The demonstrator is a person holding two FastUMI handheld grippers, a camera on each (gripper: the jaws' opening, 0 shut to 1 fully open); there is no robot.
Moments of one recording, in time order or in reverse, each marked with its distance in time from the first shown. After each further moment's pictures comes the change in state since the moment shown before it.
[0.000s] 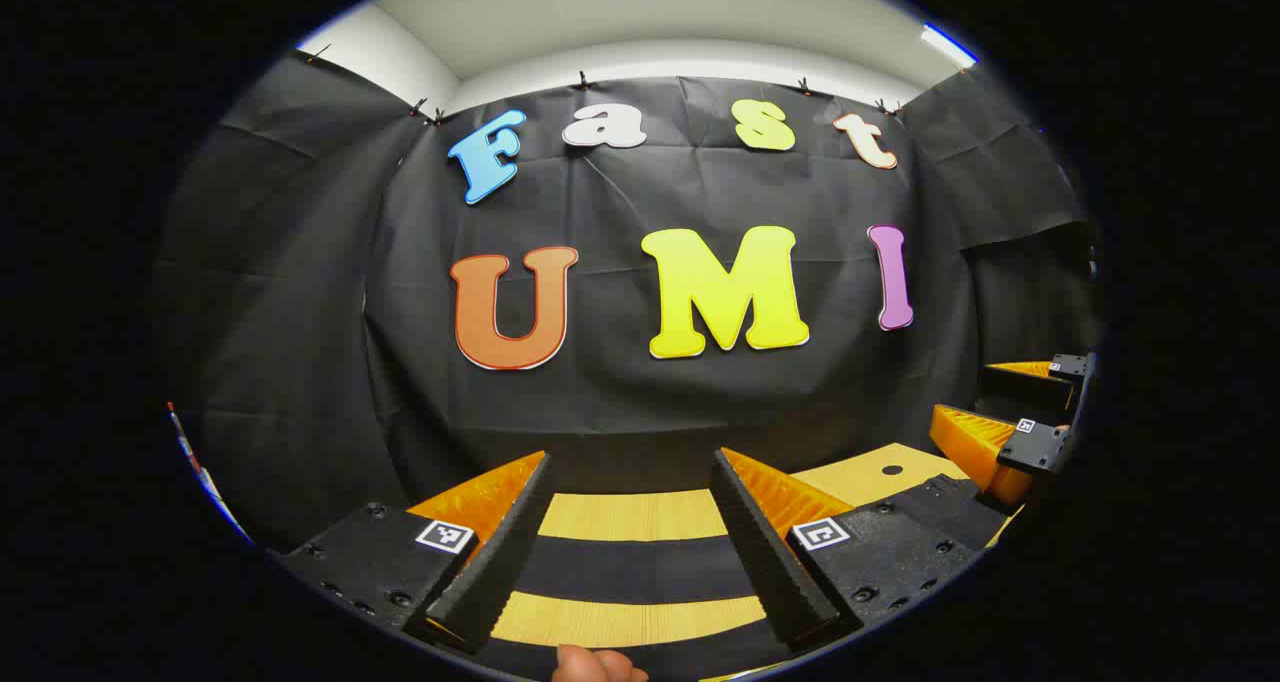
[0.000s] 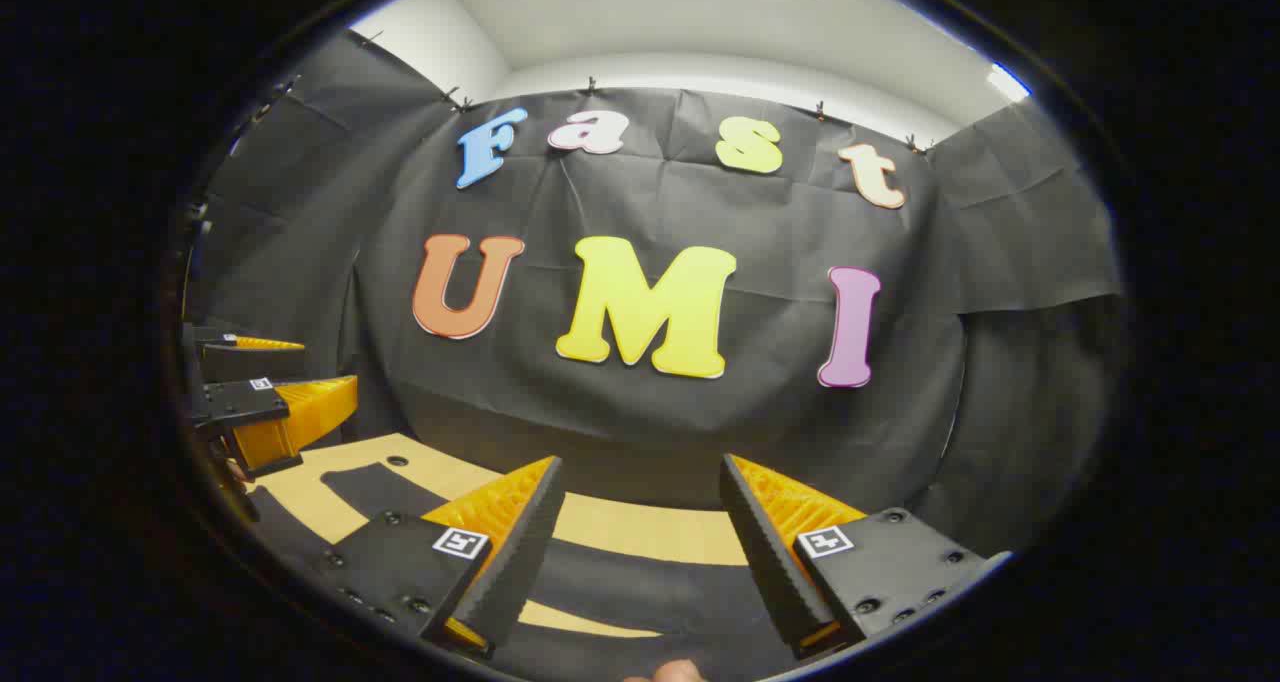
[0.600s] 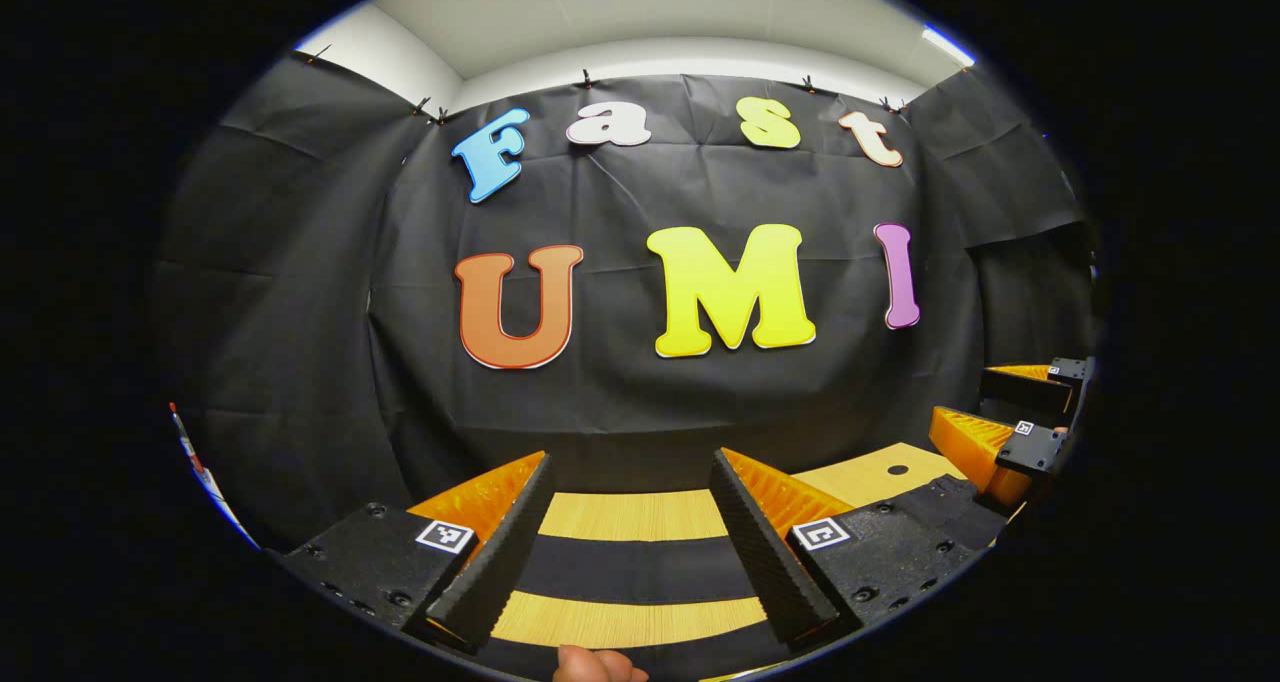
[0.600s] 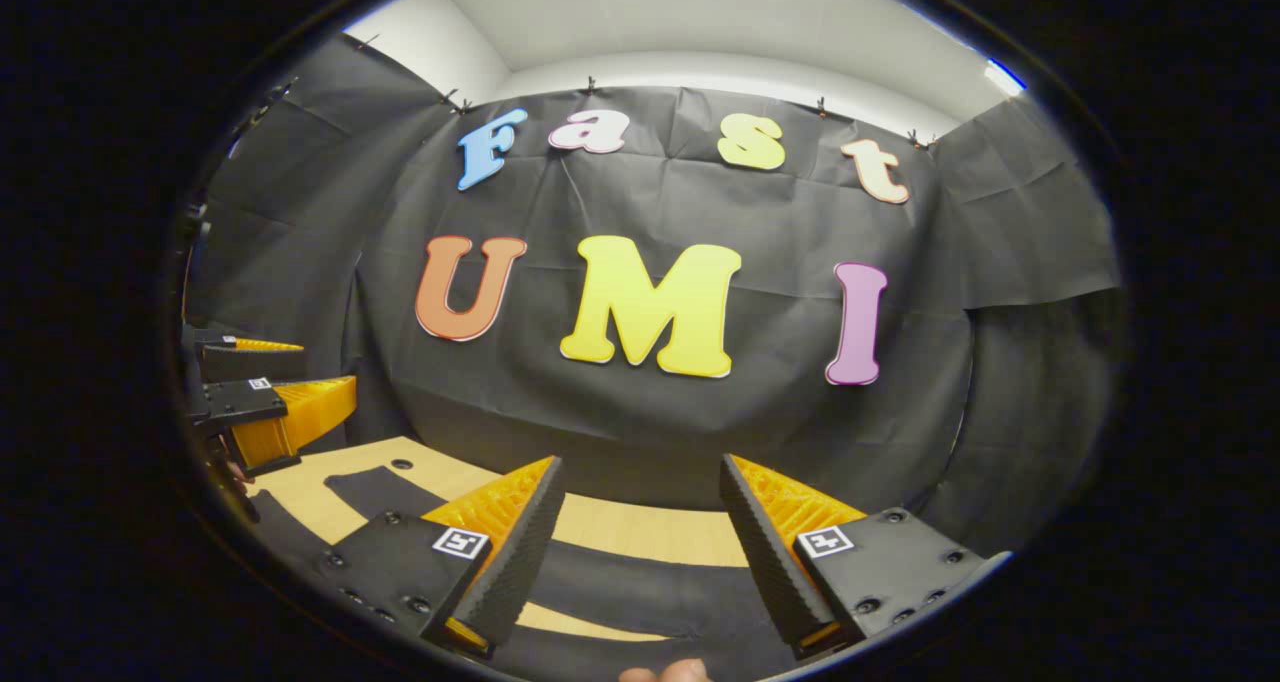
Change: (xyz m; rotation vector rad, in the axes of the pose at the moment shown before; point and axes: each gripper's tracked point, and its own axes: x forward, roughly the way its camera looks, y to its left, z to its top) left arm 0.004 0.002 0.001 -0.006 0.009 0.010; right arm 0.009 0.001 -0.001 0.015 -0.001 0.016
